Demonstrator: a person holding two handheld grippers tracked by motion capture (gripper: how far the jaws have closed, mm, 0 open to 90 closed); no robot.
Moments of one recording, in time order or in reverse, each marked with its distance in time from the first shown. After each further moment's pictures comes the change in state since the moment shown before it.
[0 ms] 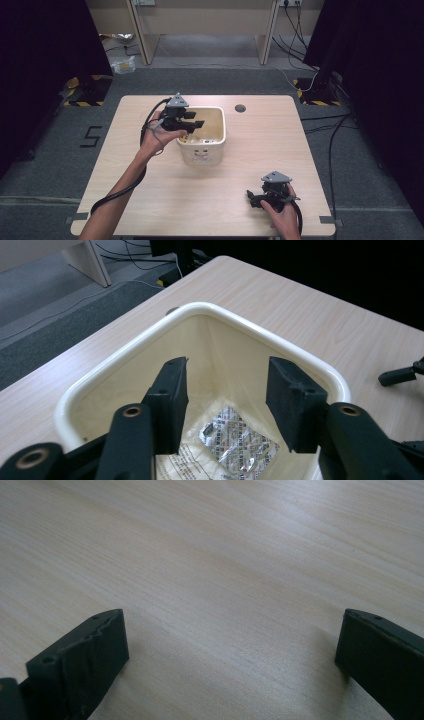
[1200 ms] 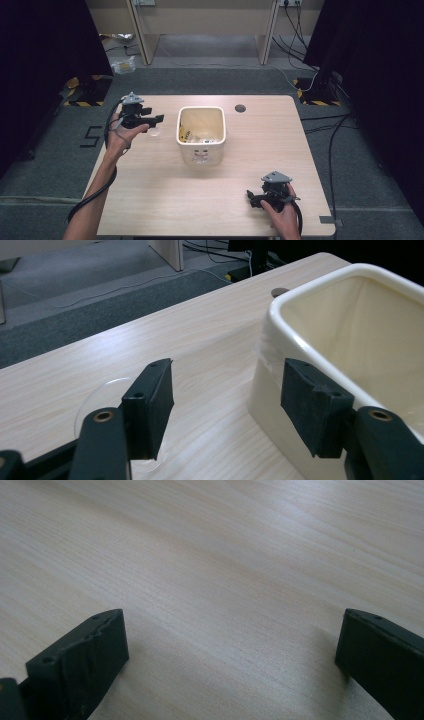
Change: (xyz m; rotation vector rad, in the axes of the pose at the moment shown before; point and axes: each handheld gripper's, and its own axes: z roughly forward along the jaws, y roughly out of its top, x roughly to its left) left arm 0.092 -0.063 -0.047 -0.004 0.215 -0.172; right arm 0.000 0.000 0.000 0.002 0.000 0.000
